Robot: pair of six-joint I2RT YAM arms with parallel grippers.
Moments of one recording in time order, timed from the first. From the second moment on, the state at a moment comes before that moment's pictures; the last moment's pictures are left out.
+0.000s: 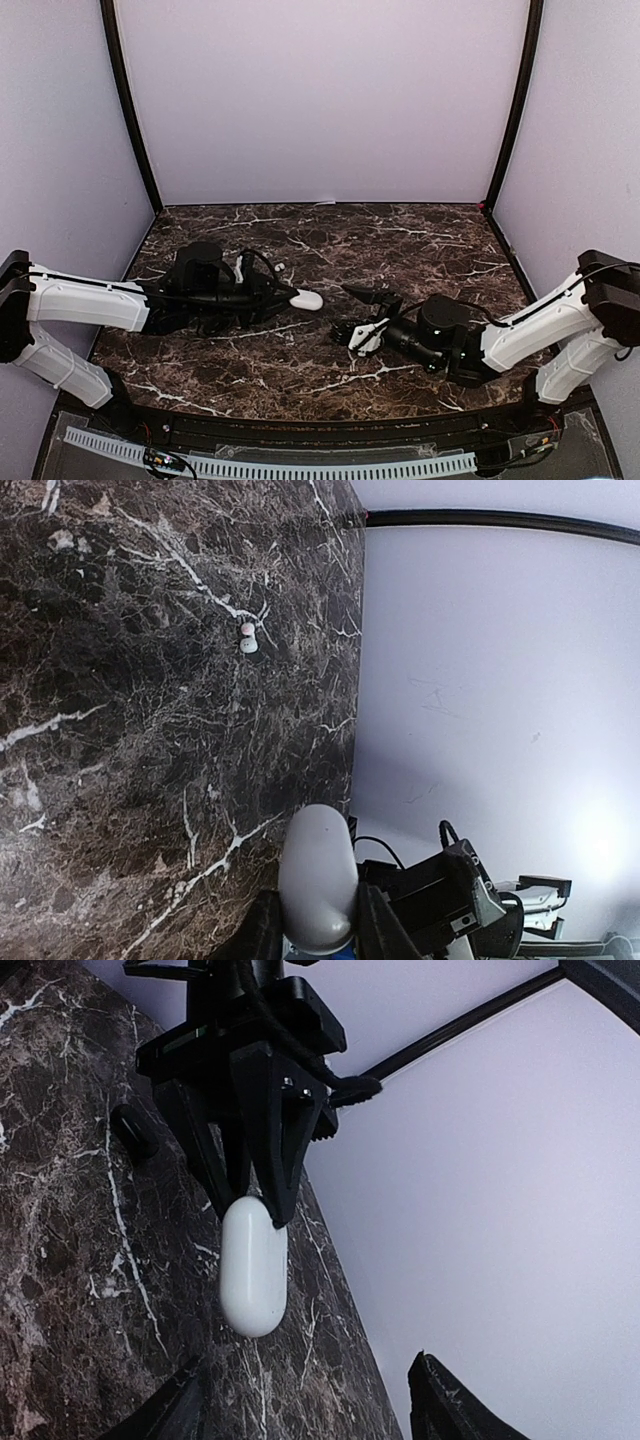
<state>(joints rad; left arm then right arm) -0.83 1.35 0.62 0.35 0.30 -1.38 1.21 1.49 0.45 0.99 0.27 -0.96</state>
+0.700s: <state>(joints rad) -0.84 1.32 0.61 0.29 0.28 -1.52 1.17 1.71 0.68 0.80 0.13 -0.98</state>
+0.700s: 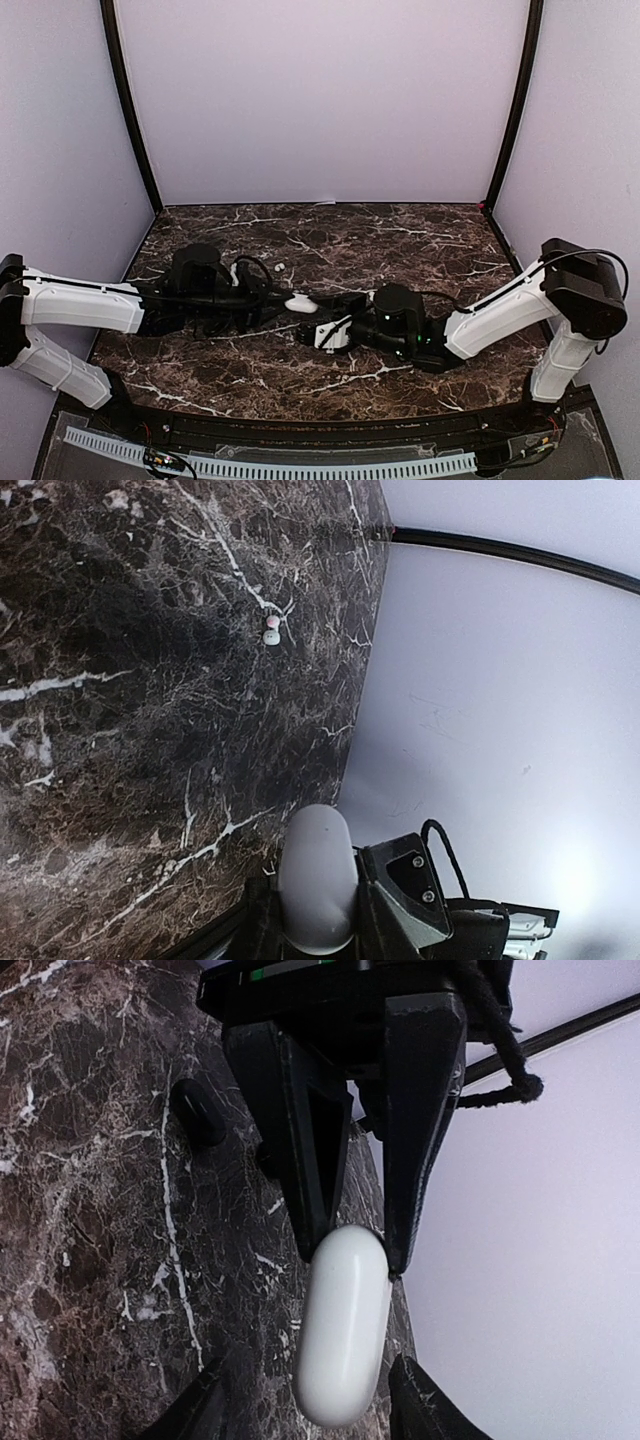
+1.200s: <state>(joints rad) -0.83 1.31 0.61 0.22 0.27 -1.58 1.15 1.79 0.79 0.70 0.13 -1.02</state>
